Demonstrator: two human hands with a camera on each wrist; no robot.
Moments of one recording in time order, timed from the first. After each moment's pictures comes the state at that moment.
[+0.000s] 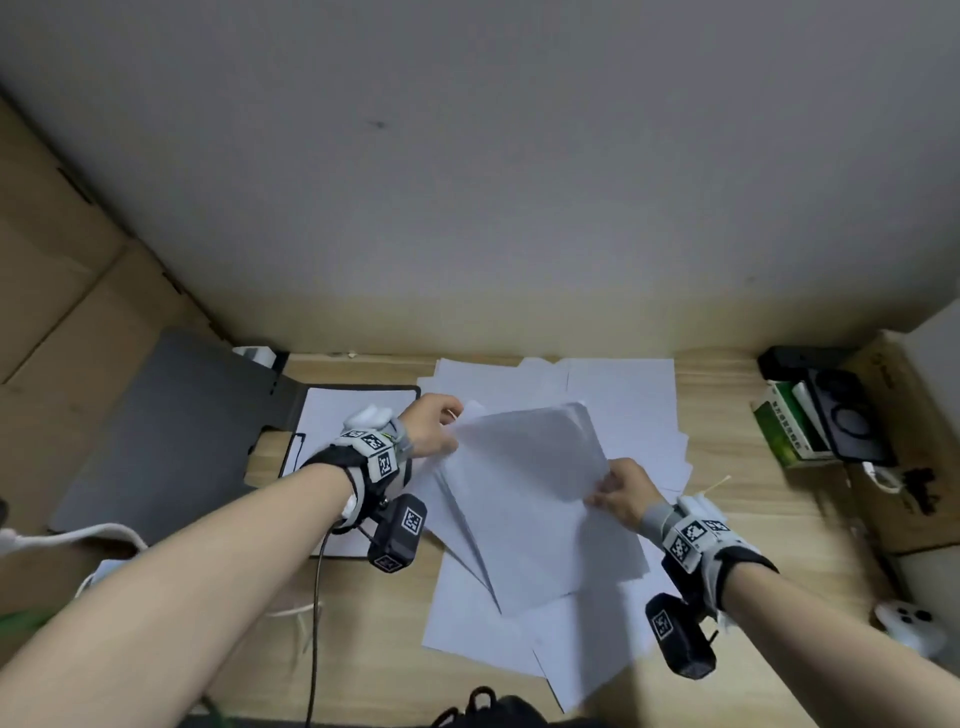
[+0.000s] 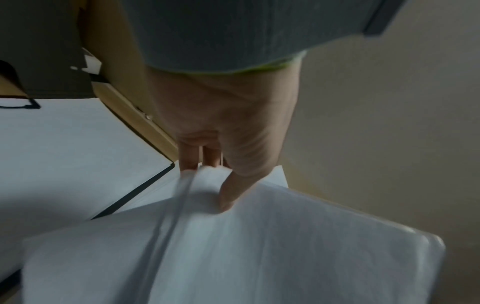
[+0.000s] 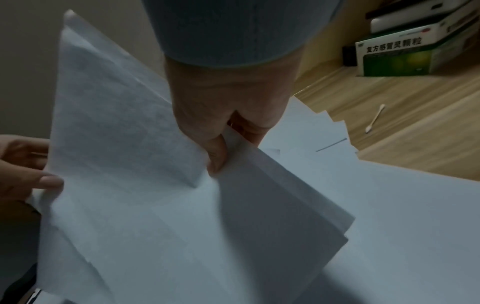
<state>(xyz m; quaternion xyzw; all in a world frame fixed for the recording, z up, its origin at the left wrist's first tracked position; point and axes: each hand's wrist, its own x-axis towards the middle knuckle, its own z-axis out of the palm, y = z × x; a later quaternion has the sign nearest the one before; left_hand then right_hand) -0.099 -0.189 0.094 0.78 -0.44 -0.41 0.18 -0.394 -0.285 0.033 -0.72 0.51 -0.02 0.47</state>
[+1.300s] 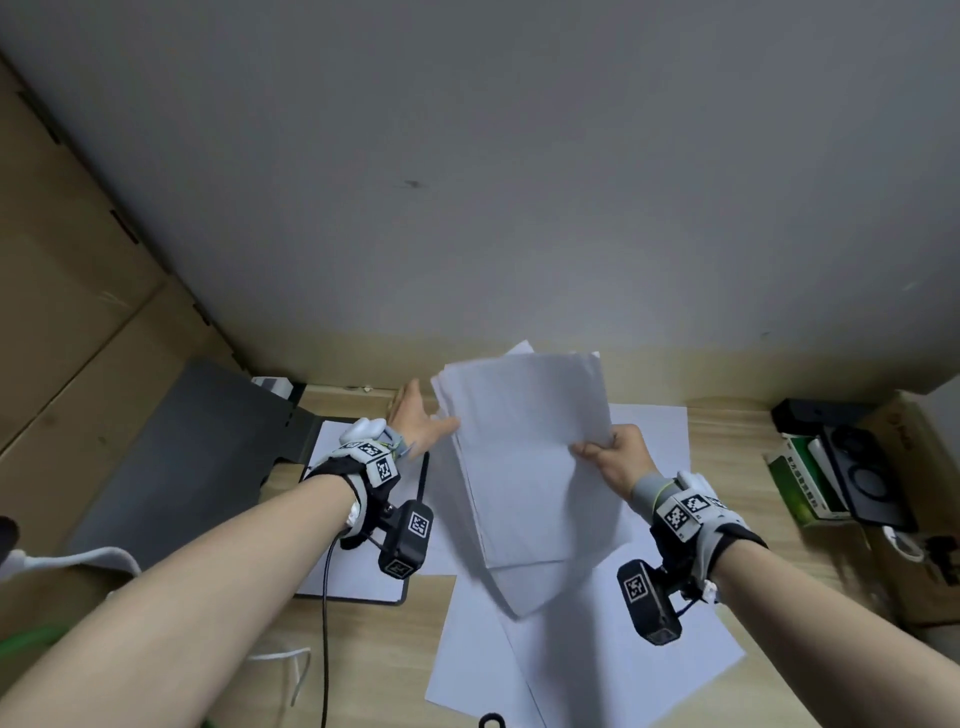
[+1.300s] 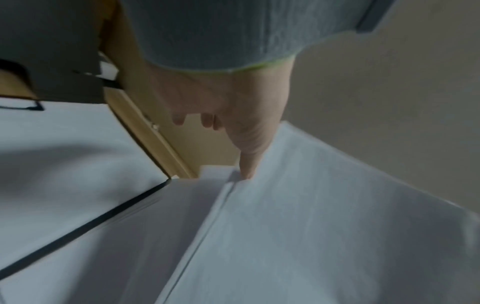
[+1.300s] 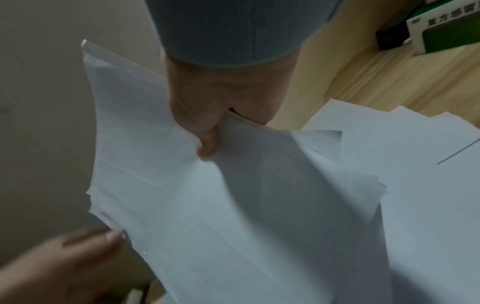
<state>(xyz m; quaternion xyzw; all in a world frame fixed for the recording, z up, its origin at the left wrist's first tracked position) -0.059 -0.208 0.115 0.86 -0.33 -0.27 0.28 -0.321 -0.333 0.093 -0.63 0.51 -0.19 0.56</state>
